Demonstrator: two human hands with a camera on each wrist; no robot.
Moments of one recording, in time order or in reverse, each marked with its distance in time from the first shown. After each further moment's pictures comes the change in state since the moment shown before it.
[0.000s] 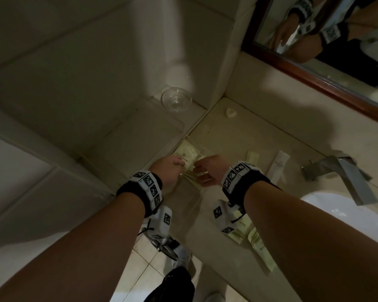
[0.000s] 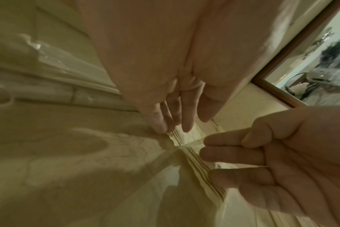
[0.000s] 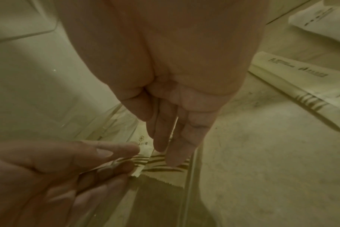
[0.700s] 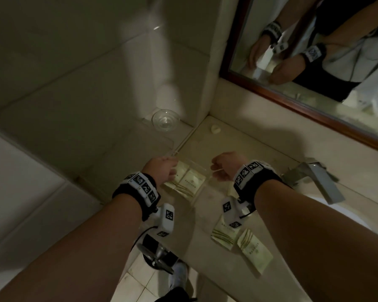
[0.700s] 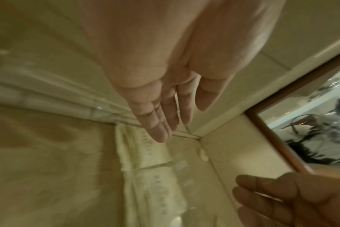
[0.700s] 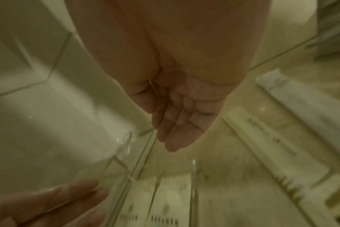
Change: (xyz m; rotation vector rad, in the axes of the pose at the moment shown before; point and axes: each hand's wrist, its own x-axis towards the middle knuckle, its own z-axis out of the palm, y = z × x) left_hand -0.019 0.052 -0.023 -0.723 0.106 -0.192; right_hand -0.042 -0.013 -0.073 0.122 0.258 -0.123
